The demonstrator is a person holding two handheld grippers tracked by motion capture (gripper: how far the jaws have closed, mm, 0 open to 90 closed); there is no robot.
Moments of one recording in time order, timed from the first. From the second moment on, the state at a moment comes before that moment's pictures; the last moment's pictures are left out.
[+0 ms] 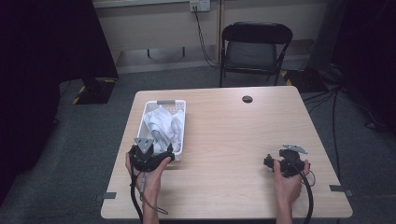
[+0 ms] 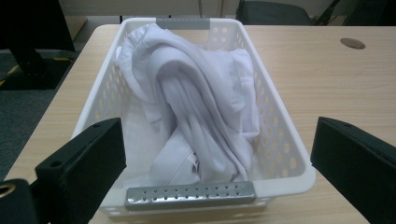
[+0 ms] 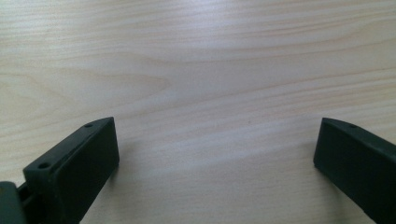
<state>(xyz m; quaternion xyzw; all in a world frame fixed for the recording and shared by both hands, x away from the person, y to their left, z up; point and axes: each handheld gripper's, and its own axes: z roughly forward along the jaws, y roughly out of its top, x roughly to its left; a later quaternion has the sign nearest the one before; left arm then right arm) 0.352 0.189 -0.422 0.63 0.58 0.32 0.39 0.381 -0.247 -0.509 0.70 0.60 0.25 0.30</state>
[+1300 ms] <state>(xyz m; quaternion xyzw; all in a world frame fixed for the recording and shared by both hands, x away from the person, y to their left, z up) 0.410 0.198 -0.410 0.66 0.59 0.30 0.35 0.381 -0.247 -0.509 0.70 0.60 0.24 0.30</state>
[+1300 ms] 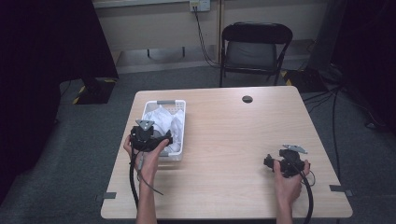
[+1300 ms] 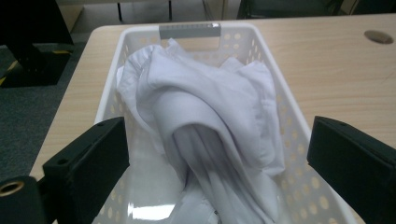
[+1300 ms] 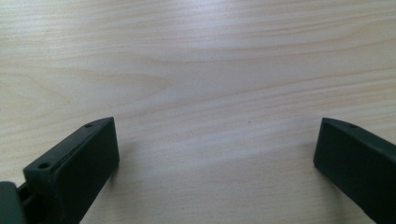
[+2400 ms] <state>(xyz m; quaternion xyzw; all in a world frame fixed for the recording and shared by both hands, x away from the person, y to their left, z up) 0.470 0.189 -0.438 0.69 0.63 0.22 0.29 0.381 -0.247 -0.509 0.70 0.60 0.24 0.30</state>
